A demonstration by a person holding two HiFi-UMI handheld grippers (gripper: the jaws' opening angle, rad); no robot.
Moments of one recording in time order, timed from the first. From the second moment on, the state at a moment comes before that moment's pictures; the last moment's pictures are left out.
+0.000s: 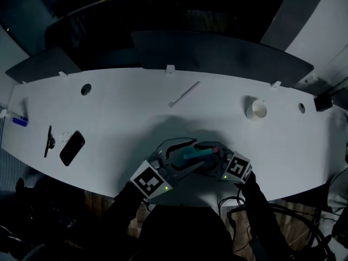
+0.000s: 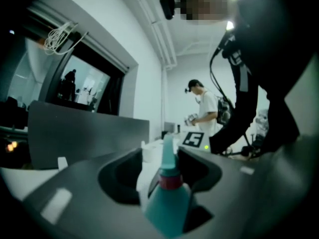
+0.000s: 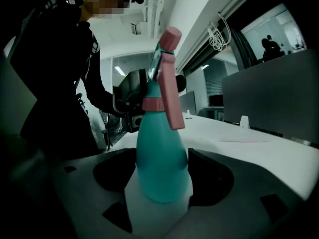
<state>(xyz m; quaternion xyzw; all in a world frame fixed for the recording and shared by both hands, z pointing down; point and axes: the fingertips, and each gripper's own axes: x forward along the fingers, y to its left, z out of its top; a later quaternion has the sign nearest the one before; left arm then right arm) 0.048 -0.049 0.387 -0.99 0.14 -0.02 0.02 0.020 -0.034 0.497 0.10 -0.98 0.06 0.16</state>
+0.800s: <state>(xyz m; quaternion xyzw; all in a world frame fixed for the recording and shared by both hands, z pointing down) -0.027 -0.013 0.361 -0.94 0.33 -0.03 0.01 0.089 0.001 0.420 0.25 -0.96 0.05 0.07</state>
